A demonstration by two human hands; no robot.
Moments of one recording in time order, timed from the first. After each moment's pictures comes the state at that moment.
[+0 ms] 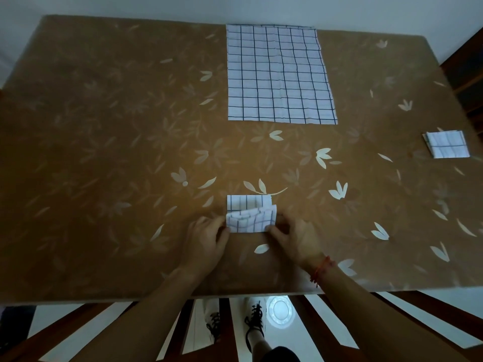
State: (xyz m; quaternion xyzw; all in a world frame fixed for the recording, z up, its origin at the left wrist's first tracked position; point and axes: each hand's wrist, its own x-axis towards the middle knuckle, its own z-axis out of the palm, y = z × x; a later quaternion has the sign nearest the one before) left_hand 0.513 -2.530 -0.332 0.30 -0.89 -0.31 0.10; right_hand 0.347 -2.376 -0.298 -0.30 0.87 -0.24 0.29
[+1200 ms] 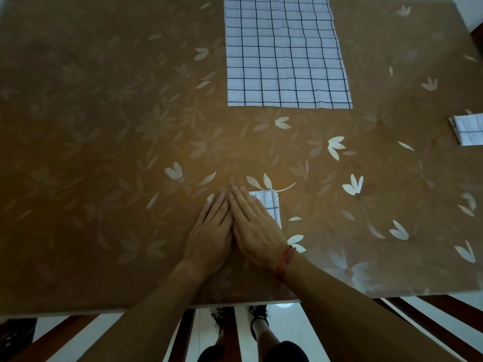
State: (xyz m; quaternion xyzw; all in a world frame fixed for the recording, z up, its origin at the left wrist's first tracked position) left_hand 0.494 -2.544 -0.361 0.17 -0.98 -0.15 0.00; right_hand 0.380 -2.442 -0.355 -0.57 0.79 -0.15 0.13
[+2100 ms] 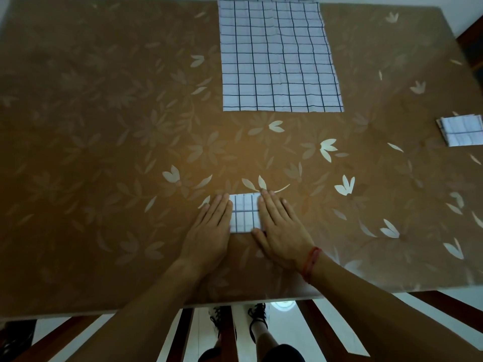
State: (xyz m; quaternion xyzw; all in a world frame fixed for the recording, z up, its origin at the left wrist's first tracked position) left_hand 0.490 -2.544 -0.347 0.18 -0.97 -0.17 -0.05; right_hand 0.346 -2.396 -0.341 -0.53 0.83 0.01 0.15
